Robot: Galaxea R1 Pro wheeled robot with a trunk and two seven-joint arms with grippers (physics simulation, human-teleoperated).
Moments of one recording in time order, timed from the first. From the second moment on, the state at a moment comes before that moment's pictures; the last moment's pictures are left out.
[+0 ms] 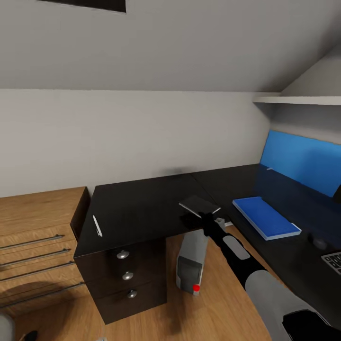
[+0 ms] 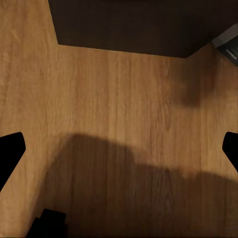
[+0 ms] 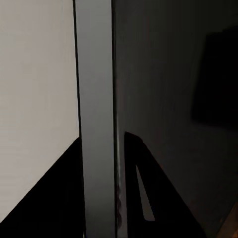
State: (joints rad) left arm 0.04 0.10 -0.17 -0.94 0.56 0.17 0.14; right arm -0.80 0.01 0.19 -0.54 -1.49 0.15 0.18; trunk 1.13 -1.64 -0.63
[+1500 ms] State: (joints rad) left arm 0.04 0.04 -0.16 -0.90 0.41 0.17 0.14; right arm -0.78 -0.10 0.19 -0.63 -1.66 -0.01 0.03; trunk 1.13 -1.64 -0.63
